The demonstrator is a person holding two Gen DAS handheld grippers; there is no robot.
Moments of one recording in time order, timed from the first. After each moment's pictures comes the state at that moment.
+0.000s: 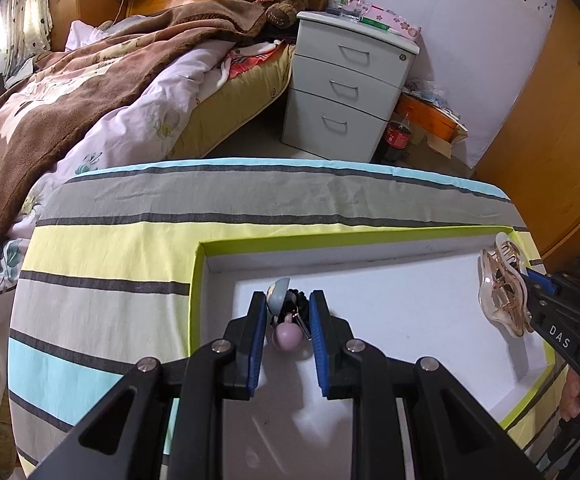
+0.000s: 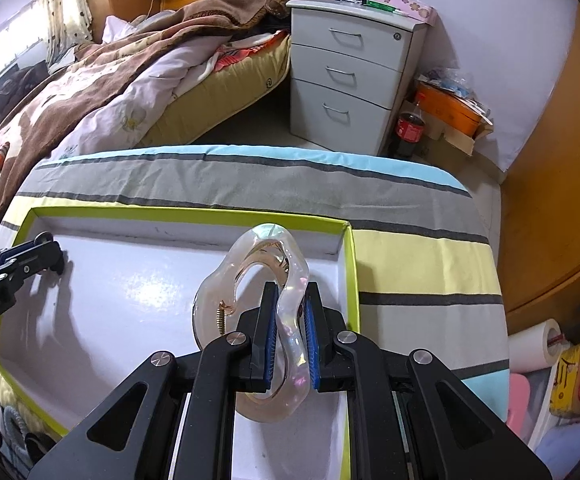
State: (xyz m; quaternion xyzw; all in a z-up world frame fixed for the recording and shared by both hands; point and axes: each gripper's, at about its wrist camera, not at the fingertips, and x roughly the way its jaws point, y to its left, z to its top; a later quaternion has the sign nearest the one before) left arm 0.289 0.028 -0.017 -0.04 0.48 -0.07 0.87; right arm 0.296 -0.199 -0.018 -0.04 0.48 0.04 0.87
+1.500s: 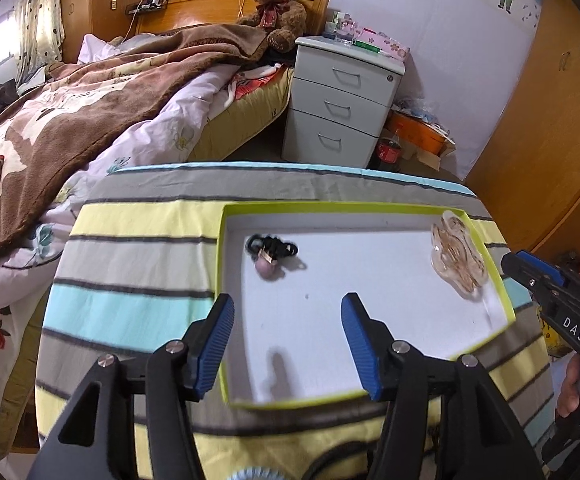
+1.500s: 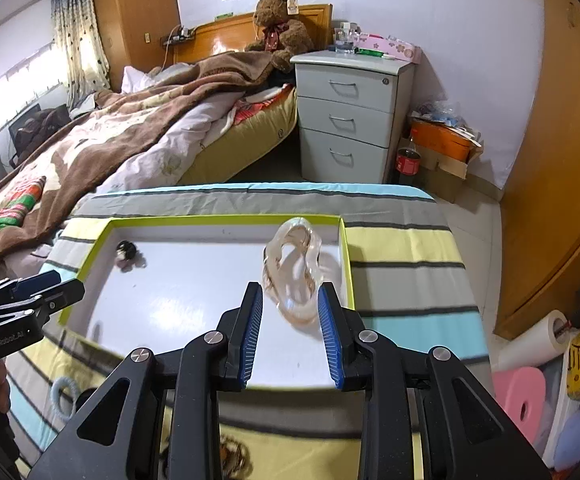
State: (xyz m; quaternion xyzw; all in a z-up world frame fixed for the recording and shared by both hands) left arm 0.211 0.040 0.023 -0.04 0.45 -0.07 0.89; right arm 0.201 -0.198 0.036 0.01 0.40 0.06 0.92
